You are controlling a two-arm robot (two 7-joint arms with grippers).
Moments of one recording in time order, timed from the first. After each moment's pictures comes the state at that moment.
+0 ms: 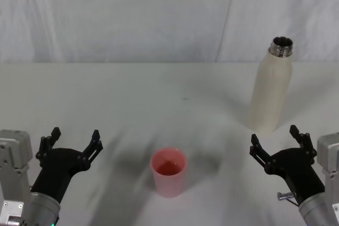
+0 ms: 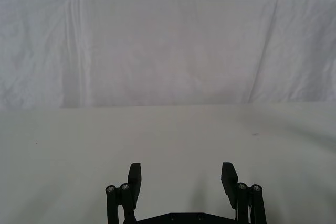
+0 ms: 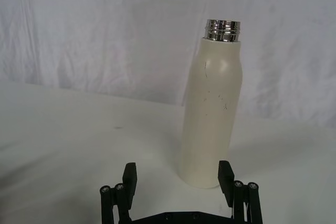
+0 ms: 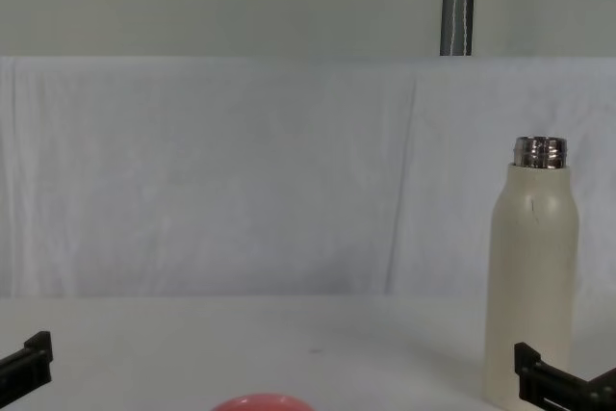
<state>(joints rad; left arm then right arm) 0.27 0.24 0.04 -1.85 -0.25 -0.02 -0.02 -0.17 0.19 -0.26 -1.77 0.07 -0.06 -0.03</state>
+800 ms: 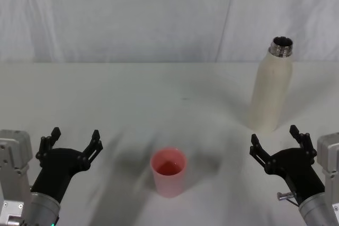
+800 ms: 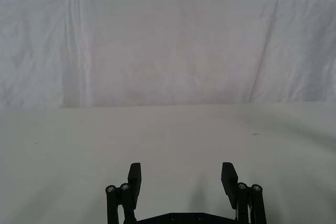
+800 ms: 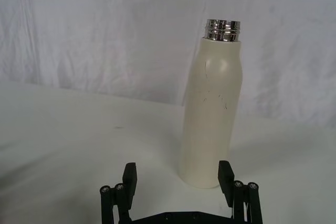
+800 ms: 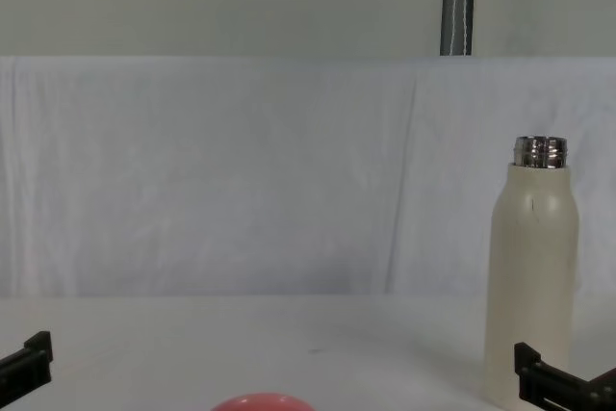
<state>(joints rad) 0.27 0.24 0.04 -1.85 -0.25 -0.02 -0.02 -0.17 0.19 -0.26 -1.77 0.07 -0.06 -0.03</state>
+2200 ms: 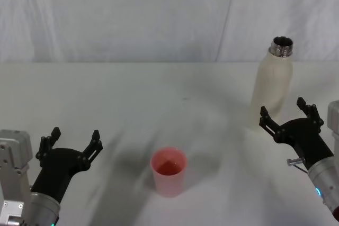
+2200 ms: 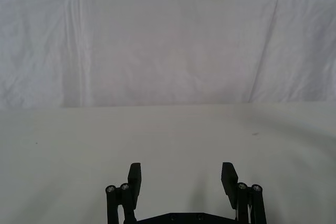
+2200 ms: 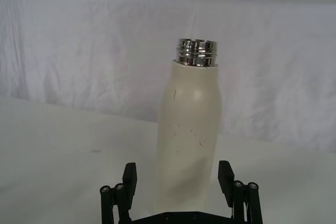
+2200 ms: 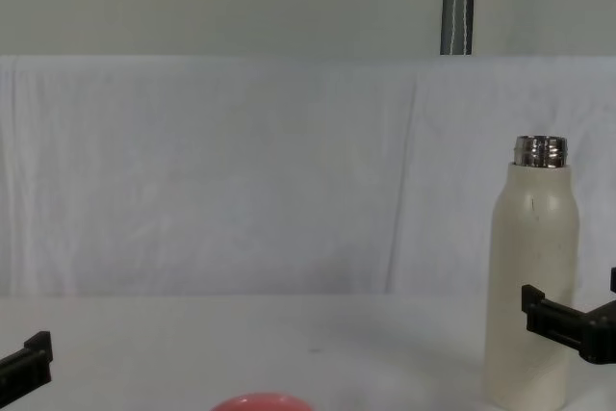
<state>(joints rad) 0.27 0.24 0.04 -1.85 -0.25 -0.02 -0.02 0.00 0.14 -0.15 -1.62 0.07 -0.07 0.13</state>
